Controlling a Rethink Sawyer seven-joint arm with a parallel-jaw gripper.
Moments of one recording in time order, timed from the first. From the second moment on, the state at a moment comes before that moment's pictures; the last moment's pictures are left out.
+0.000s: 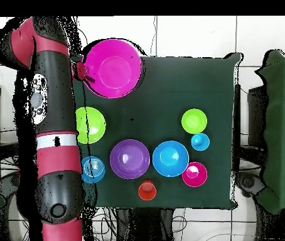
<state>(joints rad) 0.12 0.24 -1.19 -0.01 0.62 1.65 1.96</state>
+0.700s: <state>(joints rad) 0.13 0.19 -1.13 0.06 0.56 1.65 1.95</state>
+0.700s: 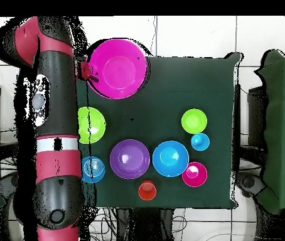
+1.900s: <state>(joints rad) 0.14 0.22 -1.11 0.08 0.58 1.65 1.95</state>
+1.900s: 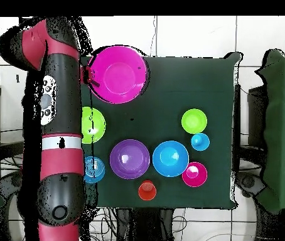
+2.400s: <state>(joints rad) 0.13 0.26 -1.12 0.07 0.61 1.65 1.95</state>
